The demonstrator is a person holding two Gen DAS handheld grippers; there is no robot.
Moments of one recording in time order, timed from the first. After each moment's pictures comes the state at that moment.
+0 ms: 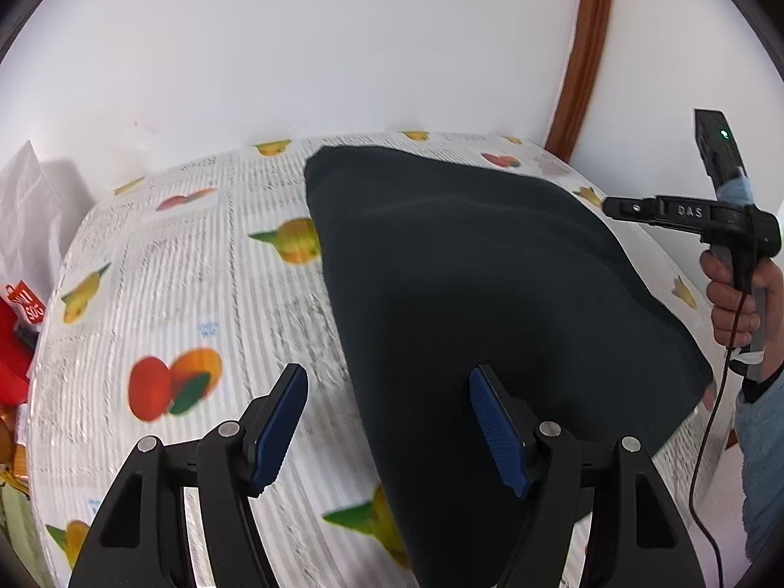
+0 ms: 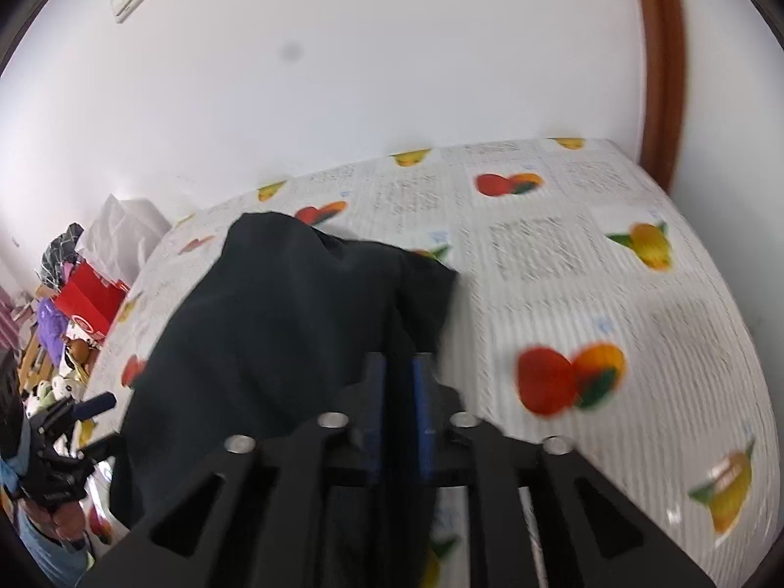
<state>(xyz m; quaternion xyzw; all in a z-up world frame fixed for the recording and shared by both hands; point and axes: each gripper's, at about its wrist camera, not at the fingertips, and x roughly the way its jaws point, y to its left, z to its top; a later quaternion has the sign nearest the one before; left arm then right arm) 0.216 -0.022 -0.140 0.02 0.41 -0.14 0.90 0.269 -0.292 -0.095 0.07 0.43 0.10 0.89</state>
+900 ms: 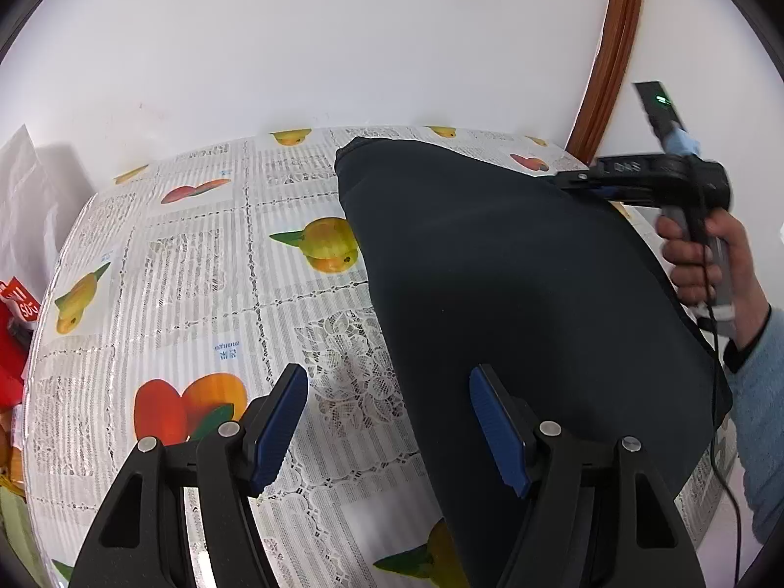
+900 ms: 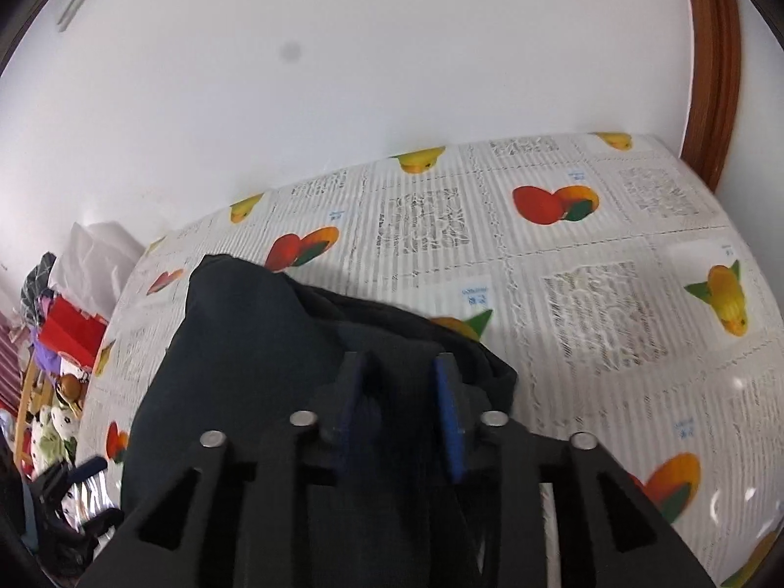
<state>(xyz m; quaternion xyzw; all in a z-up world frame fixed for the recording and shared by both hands) 0.250 -0.001 -0.152 0.01 0.42 -0.13 0.90 0.382 -0.262 -0.120 0.09 0.47 0.09 0.87</state>
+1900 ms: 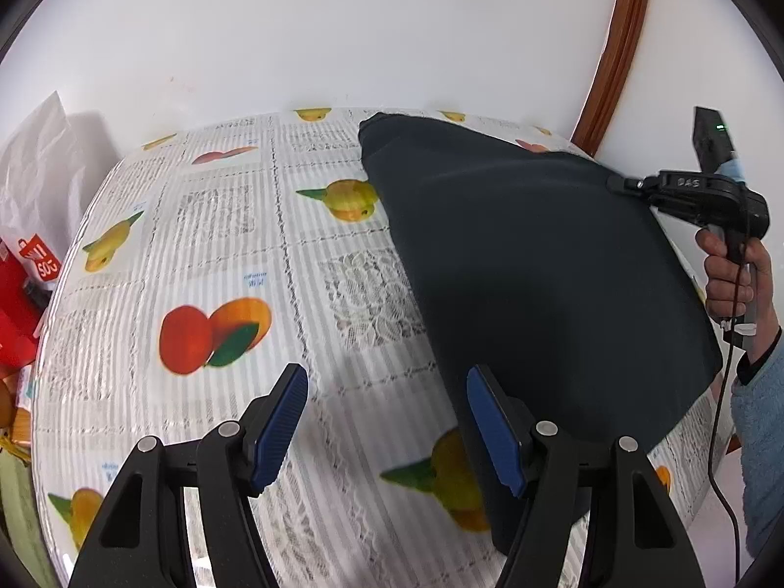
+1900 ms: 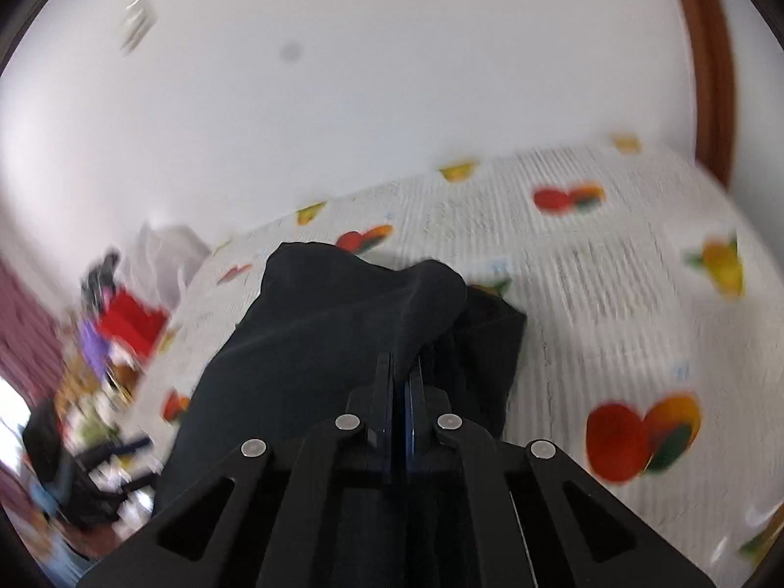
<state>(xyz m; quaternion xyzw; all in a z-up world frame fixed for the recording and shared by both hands) 0.207 0.016 -0.152 0.00 0.44 -0.11 0.89 0.310 -0.289 -0.106 0.14 0.44 0.16 0.87</state>
